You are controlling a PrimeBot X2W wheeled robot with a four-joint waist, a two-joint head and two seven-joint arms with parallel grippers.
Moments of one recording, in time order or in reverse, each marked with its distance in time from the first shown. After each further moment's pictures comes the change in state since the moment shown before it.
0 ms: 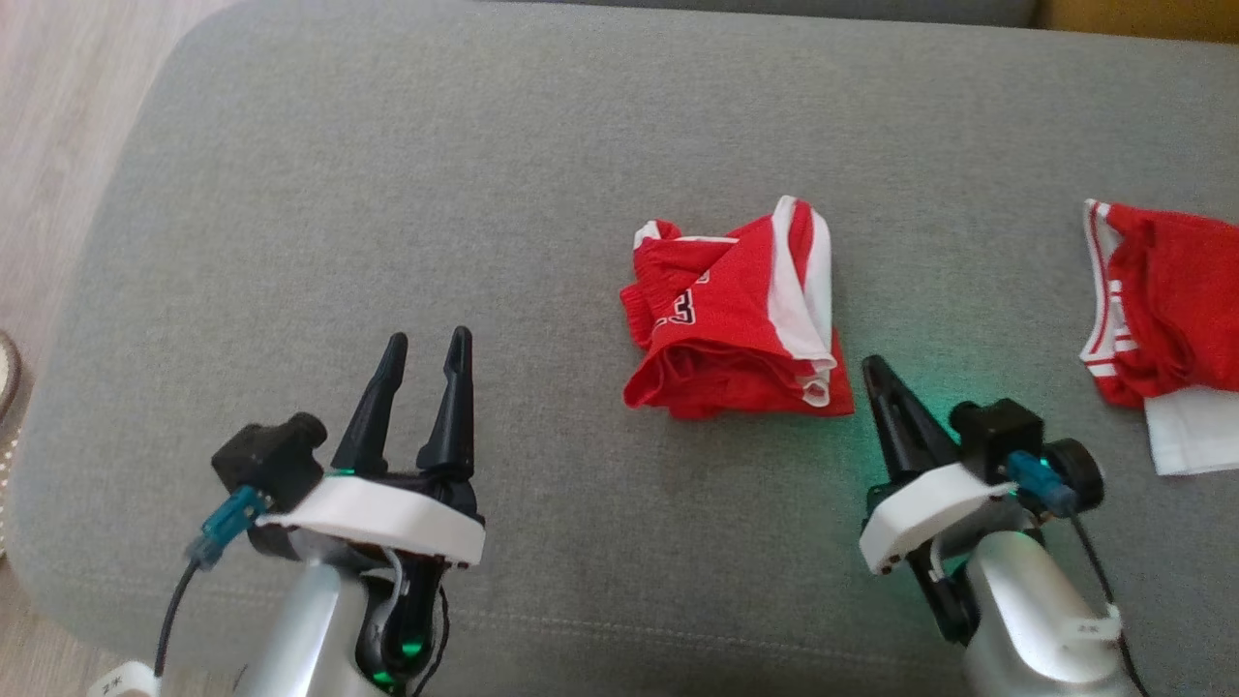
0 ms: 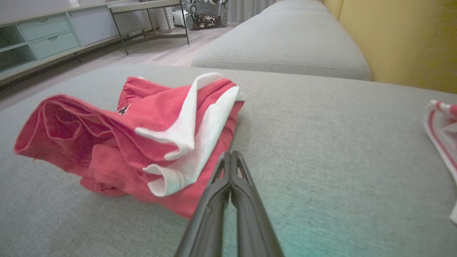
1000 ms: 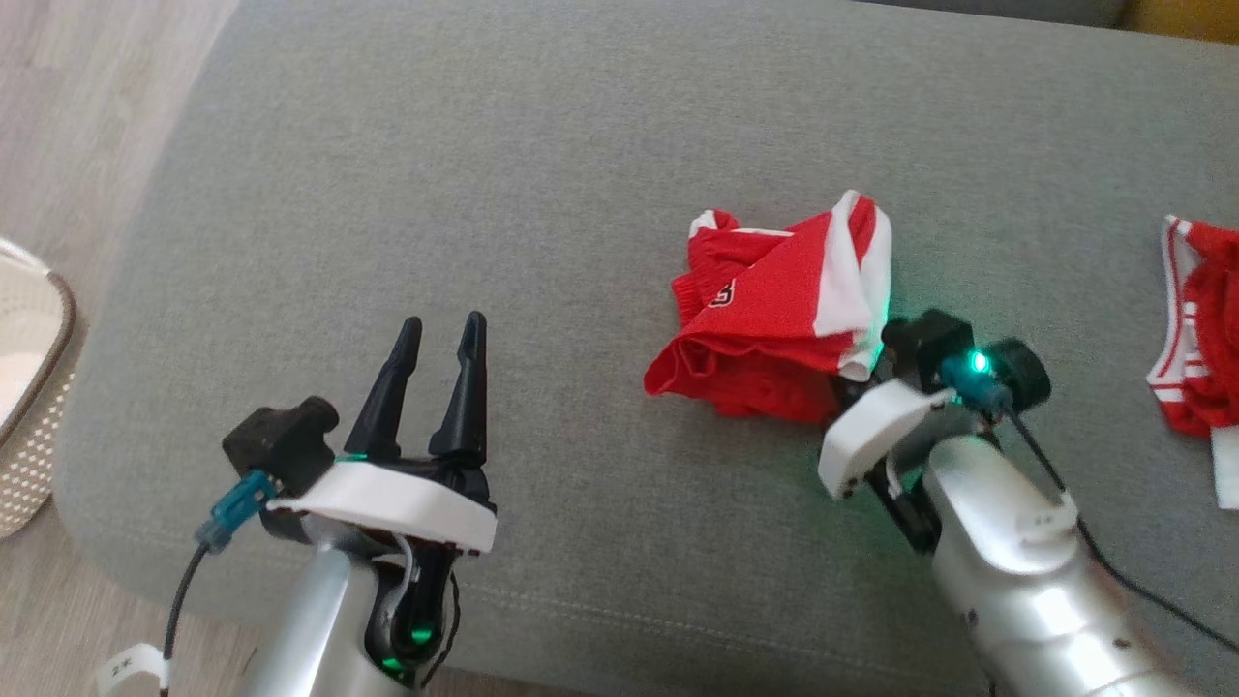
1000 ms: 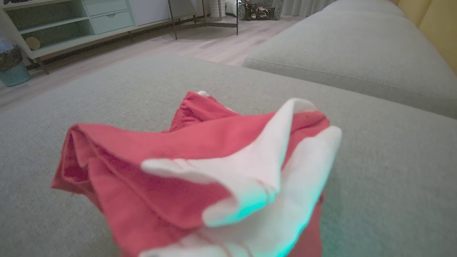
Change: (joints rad) left arm -0.032 0.000 -0.026 0.004 -0.016 0.000 0.000; right arm -0.250 -0.025 0.228 0.235 0.076 0.000 -0.010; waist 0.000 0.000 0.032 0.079
